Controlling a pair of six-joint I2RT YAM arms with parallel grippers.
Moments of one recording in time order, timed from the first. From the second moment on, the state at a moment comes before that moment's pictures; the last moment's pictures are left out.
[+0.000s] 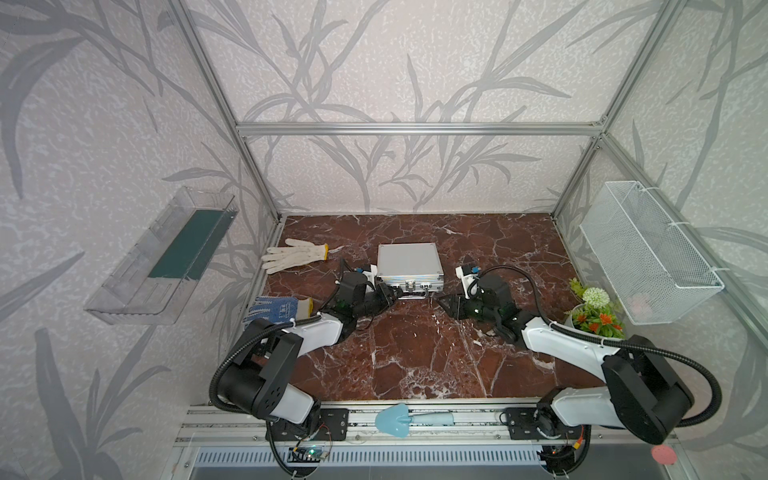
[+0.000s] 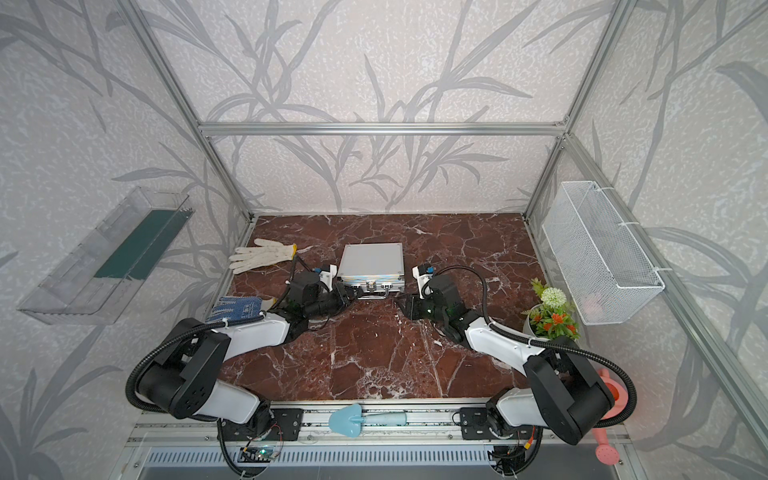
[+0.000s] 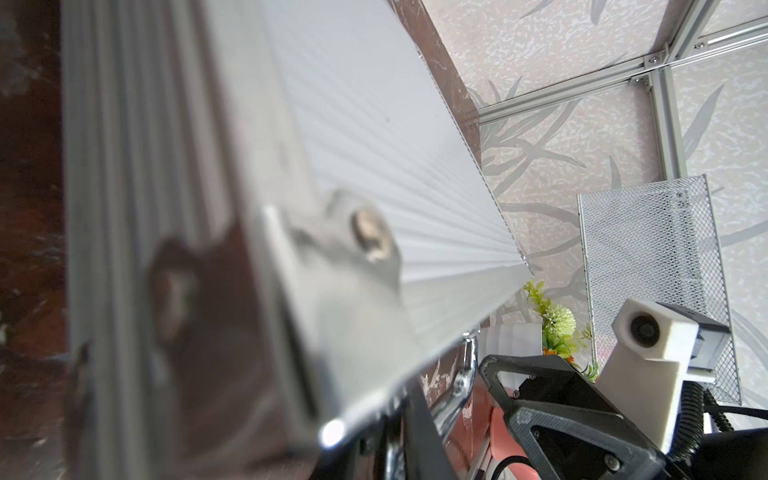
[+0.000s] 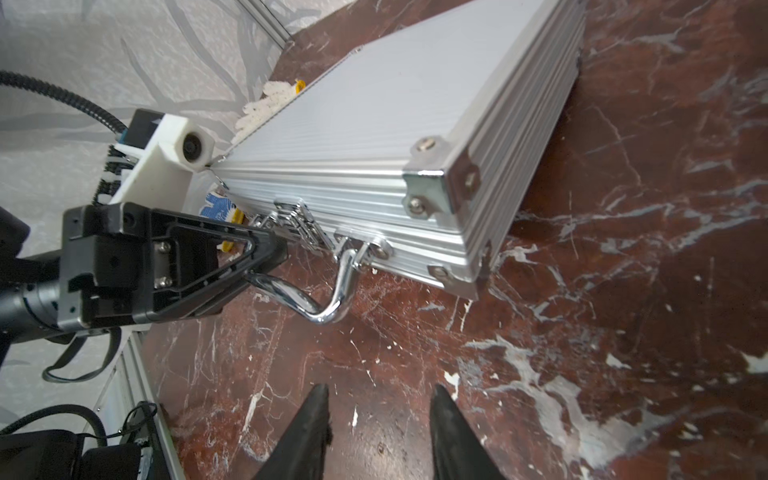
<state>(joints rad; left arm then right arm) -0.42 1.49 0.56 0.44 0.43 -0.99 0.57 1.35 0.59 0.20 -0.31 0.54</state>
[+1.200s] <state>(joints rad) -0.44 1.59 0.54 0.34 0.42 -0.97 0.77 1.41 0.62 0.05 -0.03 0.21</state>
